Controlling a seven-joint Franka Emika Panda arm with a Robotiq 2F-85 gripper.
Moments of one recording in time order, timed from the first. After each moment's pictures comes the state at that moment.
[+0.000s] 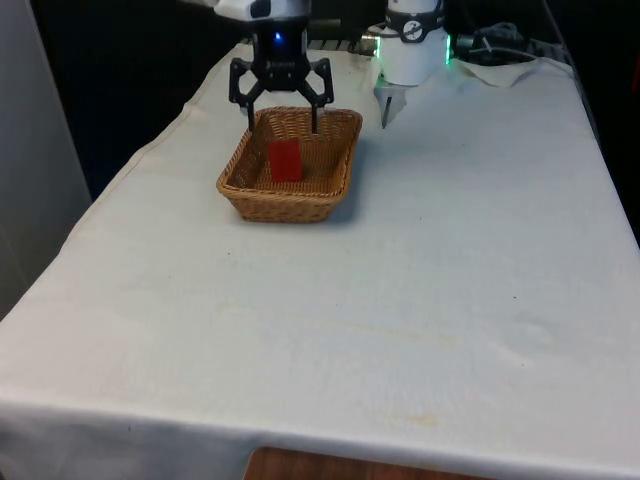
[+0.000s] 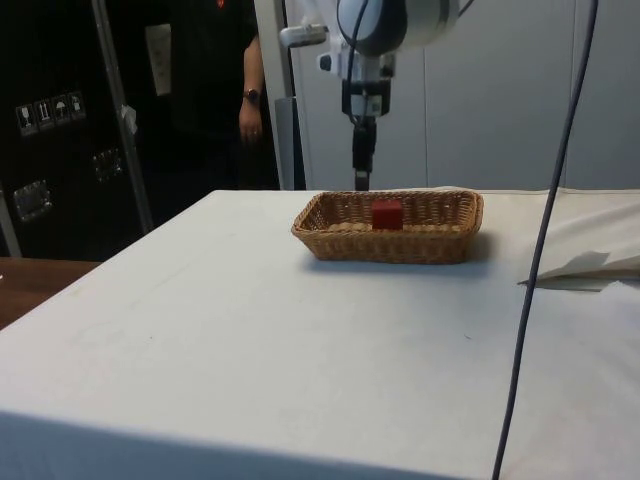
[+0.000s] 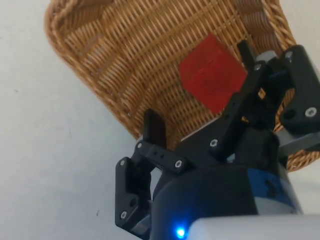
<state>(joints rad) 0.25 0.16 -0.58 -2.43 0.18 2.67 -0.67</state>
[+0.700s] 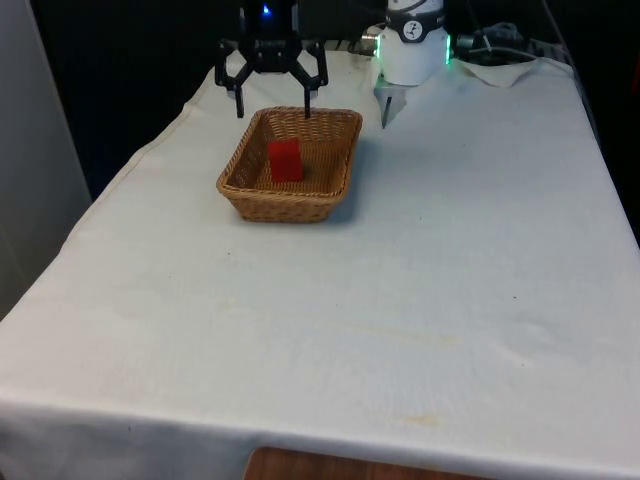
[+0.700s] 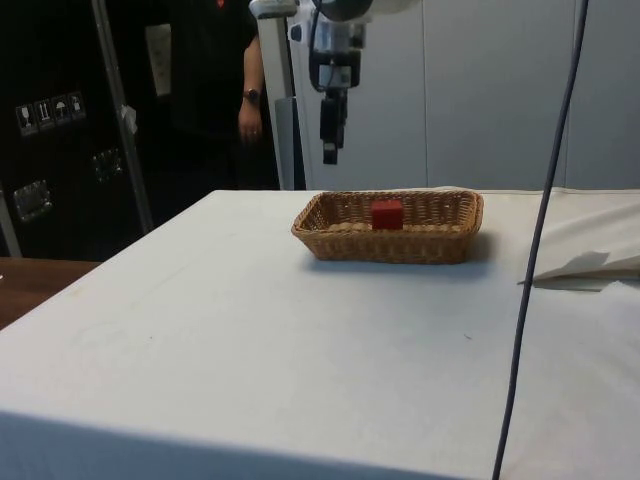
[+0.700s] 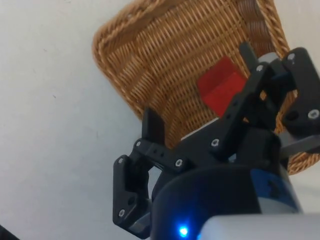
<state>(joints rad) 0.25 0.17 -0.57 -2.28 0.18 2.55 -0.64</state>
